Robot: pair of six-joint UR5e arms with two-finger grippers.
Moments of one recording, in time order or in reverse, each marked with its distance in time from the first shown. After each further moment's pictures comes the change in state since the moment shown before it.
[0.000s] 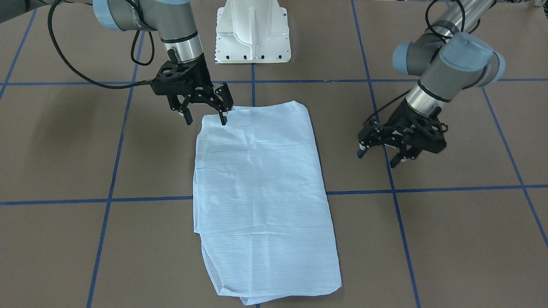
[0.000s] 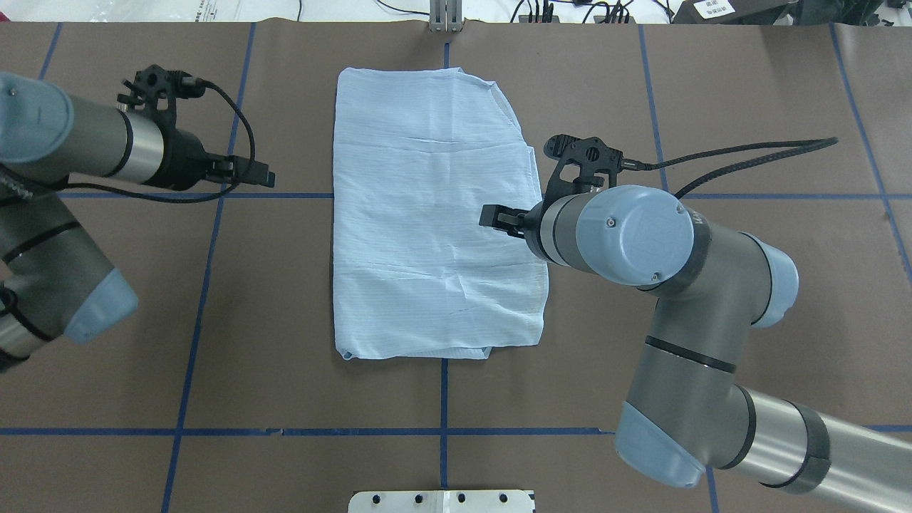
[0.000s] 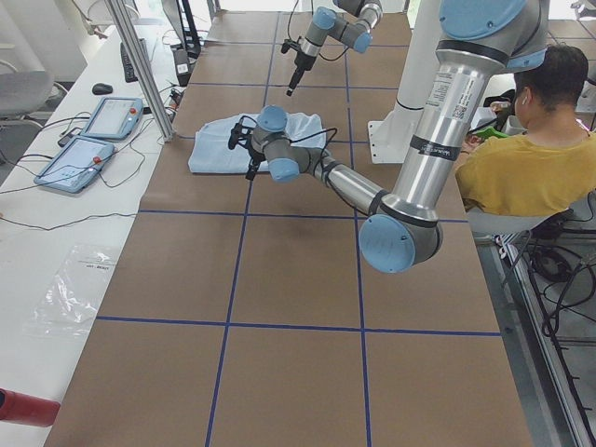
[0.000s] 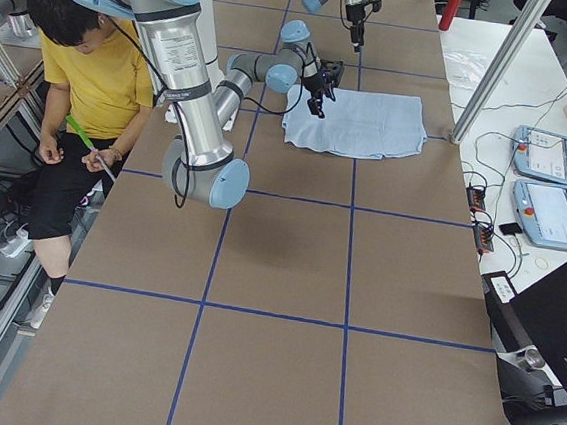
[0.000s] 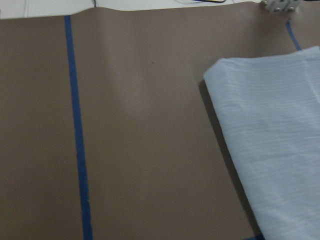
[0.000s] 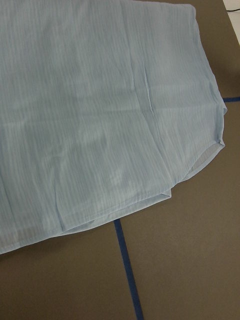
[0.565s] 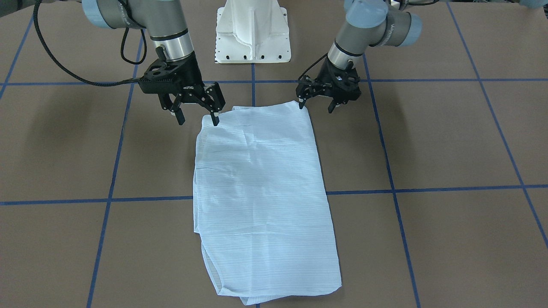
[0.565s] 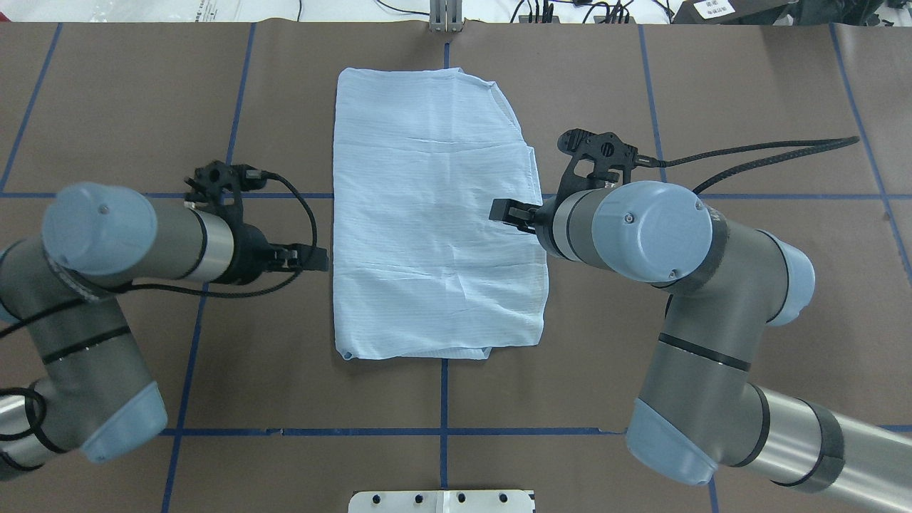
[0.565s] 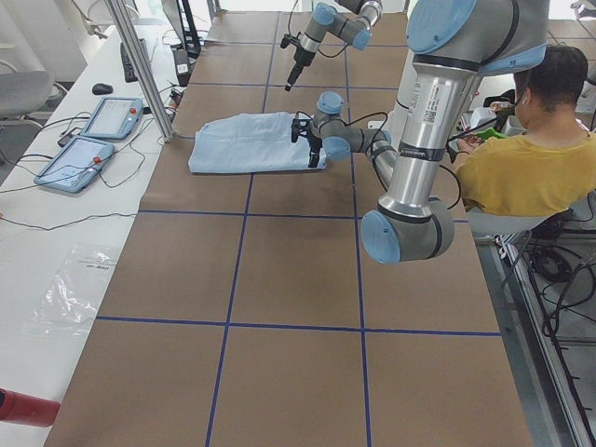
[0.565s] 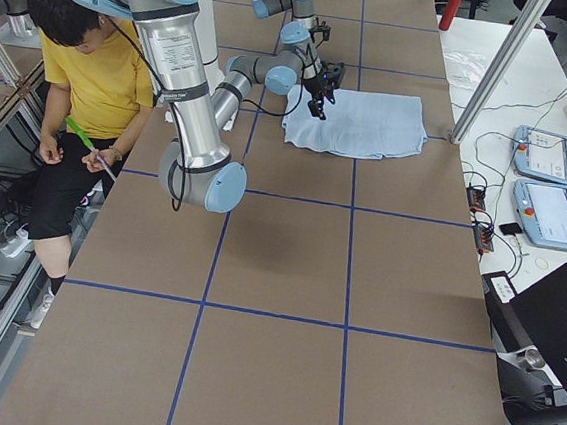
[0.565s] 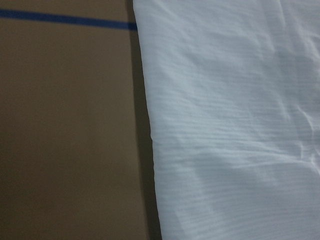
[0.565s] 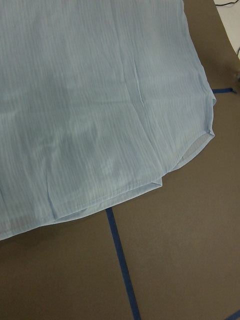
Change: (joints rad) left arm 0.360 -0.030 -0.117 0.240 0.237 -0.294; right arm 0.013 -0.023 0.011 0.003 -0.001 0.008
